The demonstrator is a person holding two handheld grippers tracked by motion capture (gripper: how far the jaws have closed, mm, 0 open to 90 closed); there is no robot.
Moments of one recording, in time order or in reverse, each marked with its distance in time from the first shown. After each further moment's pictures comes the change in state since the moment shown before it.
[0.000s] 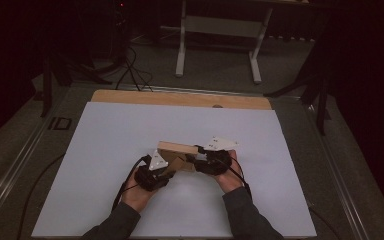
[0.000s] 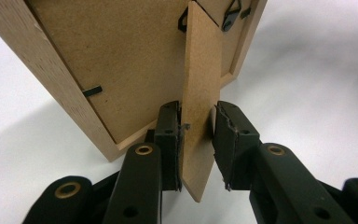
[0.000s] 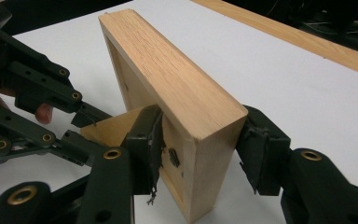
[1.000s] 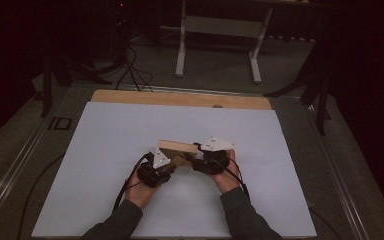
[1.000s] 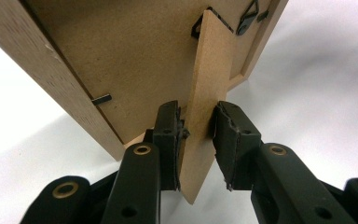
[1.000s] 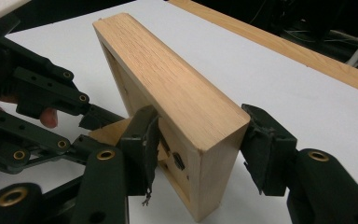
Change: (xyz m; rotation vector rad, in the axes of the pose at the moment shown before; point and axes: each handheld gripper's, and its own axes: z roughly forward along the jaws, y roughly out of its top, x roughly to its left) left arm 0.002 0.004 0.011 -0.020 0.081 0.017; right arm 0.006 0.003 0.004 -0.021 -0.063 -0.019
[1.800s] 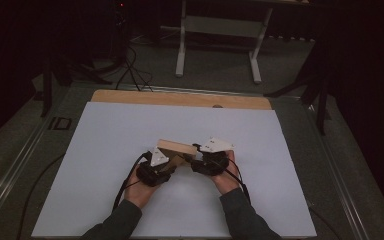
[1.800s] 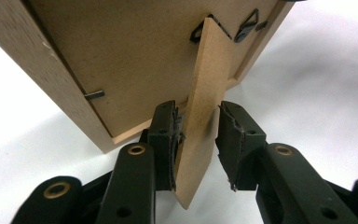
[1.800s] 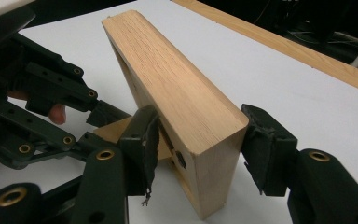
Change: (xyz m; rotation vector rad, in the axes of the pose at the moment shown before) left arm 0.005 -0.002 -0.001 -0.018 -0.063 -0.058; right arm 0.003 -0.001 0.000 0.002 0.012 -0.013
